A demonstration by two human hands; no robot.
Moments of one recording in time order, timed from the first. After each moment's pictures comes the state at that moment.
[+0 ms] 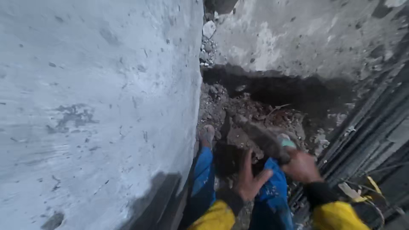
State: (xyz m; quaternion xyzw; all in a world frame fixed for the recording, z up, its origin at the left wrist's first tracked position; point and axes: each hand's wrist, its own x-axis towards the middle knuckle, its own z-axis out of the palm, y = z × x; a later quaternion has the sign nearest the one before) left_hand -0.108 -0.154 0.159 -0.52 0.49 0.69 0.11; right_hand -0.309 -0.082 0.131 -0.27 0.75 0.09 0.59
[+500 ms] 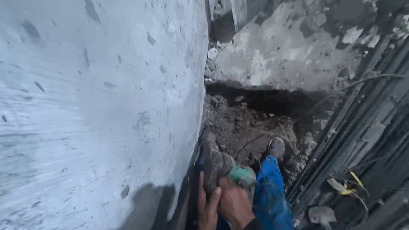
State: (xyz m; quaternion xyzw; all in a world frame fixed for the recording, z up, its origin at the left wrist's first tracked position) left_hand 0.012 -0.205 0.303 -0.68 0.38 0.62 -0.09; right_hand -0.095 -0.185 0.296 -0.38 0.79 -0.03 0.48
